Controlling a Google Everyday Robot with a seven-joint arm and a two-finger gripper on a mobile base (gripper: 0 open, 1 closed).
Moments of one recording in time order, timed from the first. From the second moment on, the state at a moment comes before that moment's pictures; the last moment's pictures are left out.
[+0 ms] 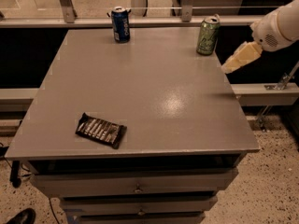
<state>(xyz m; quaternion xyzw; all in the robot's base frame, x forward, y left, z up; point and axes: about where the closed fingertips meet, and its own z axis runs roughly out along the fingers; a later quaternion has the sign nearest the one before) 0.650 -0.278 0.917 -0.44 0.82 0.01 0.36</state>
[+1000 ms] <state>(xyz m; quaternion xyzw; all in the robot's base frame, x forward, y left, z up) 0.776 -0.282 0.914 -0.34 0.79 0.11 0.51</state>
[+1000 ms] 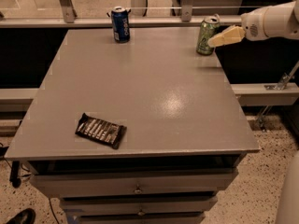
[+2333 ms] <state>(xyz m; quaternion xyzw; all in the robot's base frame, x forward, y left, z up) 0.794 -0.216 0.908 -0.33 0.74 0.24 0.53</state>
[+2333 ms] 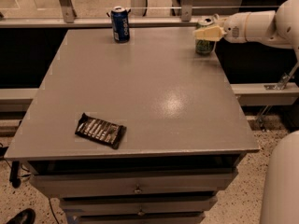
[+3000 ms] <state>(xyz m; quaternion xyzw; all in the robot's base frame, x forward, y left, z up) 0.764 -0.212 0.936 -0.34 0.71 0.26 0.56</state>
